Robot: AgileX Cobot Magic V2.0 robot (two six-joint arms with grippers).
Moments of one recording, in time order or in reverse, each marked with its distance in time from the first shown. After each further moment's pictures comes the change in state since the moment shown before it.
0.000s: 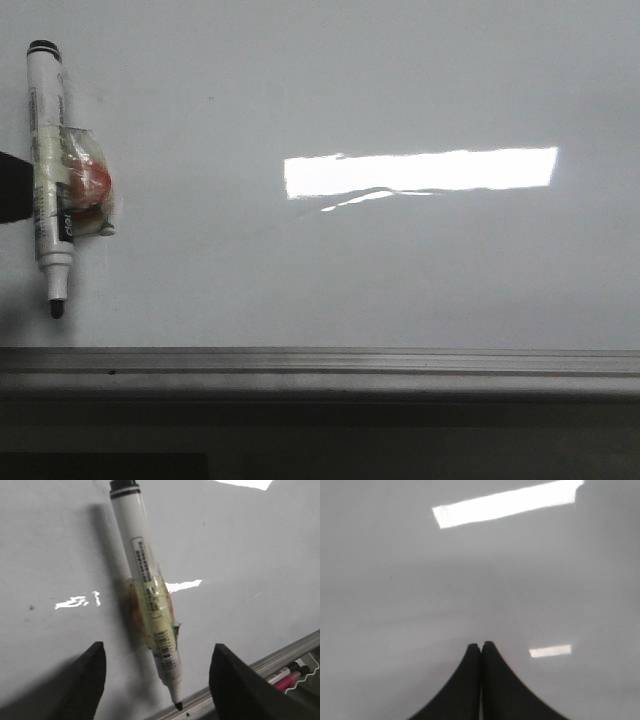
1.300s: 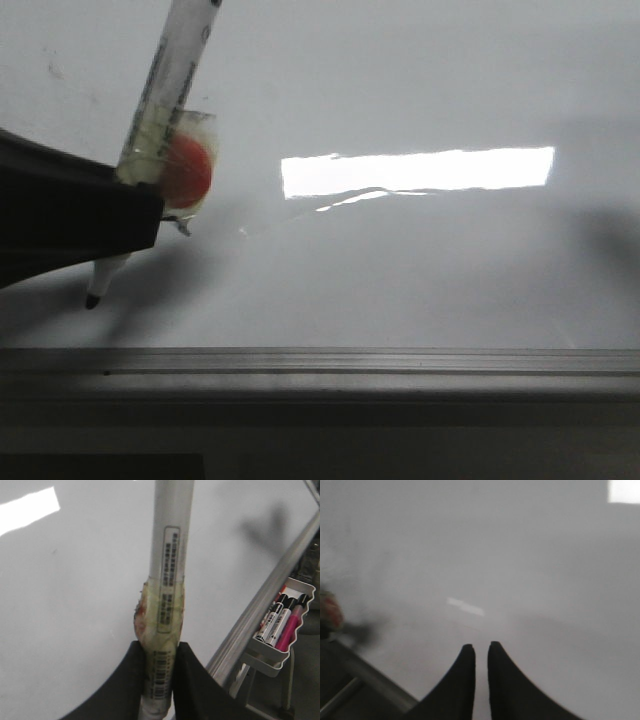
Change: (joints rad) left arm -0.099 0.248 -0.016 0.582 -0.326 -0.002; right arm 0.662 0.257 -0.294 0.000 0.084 0.000
